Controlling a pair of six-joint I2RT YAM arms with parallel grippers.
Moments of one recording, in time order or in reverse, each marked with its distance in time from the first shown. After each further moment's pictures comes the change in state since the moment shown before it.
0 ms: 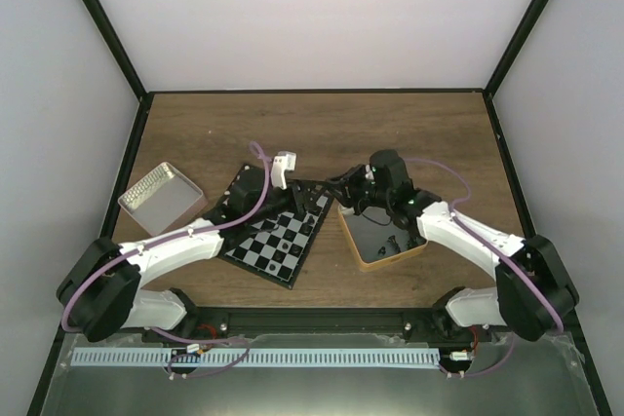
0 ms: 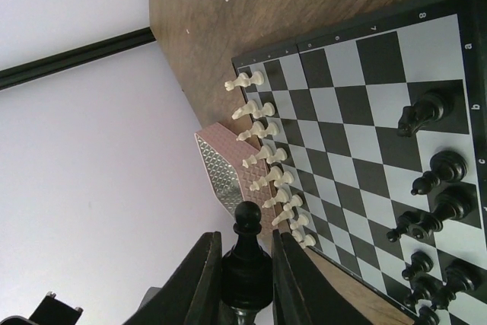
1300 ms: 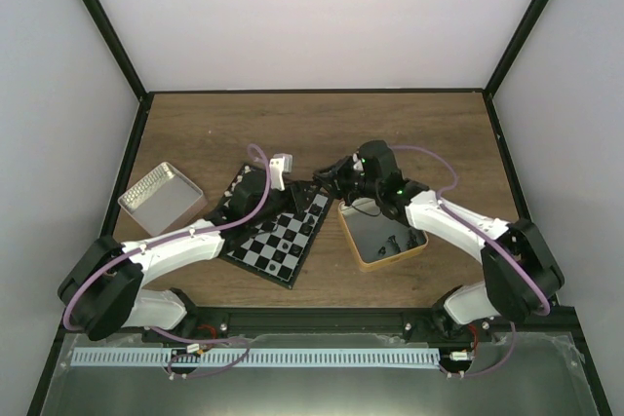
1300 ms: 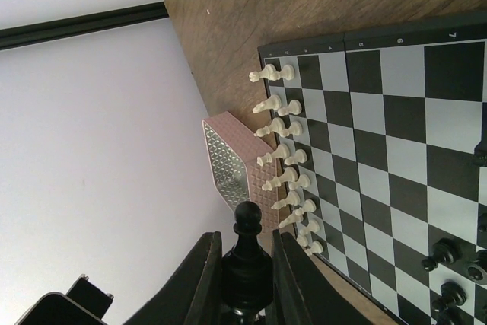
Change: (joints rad) left arm -0.001 0.011 -0.017 -0.036 -0.108 -0.002; right arm 0.025 0.117 0.099 0.051 -0.020 -0.091
